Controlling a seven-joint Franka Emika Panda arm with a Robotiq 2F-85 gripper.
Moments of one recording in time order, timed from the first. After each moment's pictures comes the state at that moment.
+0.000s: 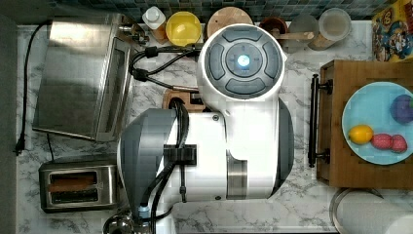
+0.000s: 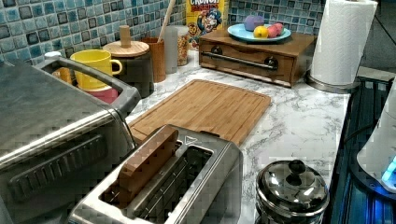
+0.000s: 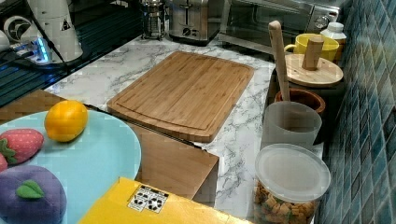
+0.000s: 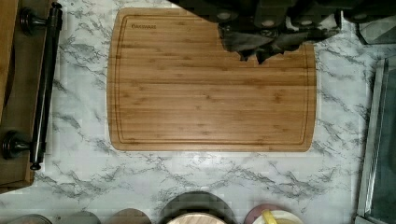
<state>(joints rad) 0.00 0.00 0.00 -1.57 0.01 0.00 -0.77</state>
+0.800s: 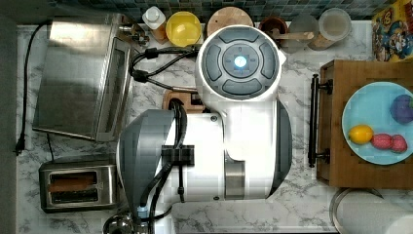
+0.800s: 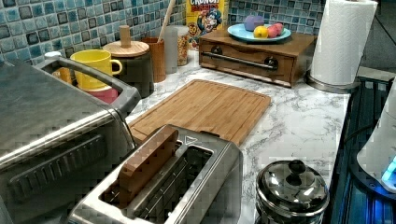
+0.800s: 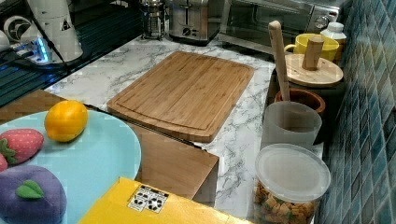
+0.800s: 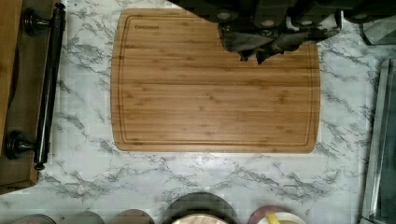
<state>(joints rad) 0.00 0.00 0.00 -1.58 0.00 0.00 -0.77</state>
